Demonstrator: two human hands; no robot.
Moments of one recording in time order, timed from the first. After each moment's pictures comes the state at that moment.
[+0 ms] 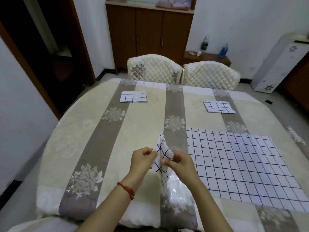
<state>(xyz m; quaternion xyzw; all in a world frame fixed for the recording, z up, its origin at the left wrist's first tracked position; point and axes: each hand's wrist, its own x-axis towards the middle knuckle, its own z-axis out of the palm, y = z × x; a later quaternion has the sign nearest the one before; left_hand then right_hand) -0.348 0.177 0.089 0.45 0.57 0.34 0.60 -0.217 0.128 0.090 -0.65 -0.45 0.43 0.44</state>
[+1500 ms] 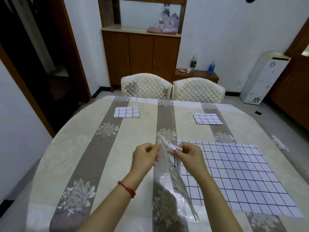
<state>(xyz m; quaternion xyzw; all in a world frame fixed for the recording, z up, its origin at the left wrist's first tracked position) -0.314 0.174 0.148 0.55 0.53 0.37 0.52 -0.168 0.128 0.144 -0.65 -0.46 0.33 0.51</state>
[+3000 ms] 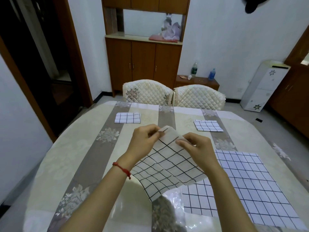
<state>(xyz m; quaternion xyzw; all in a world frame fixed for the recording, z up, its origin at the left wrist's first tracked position) -0.320 0.212 0.198 0.75 0.38 0.42 0.36 -0.148 0.139 0.192 -0.63 -0.59 0.18 0.47</state>
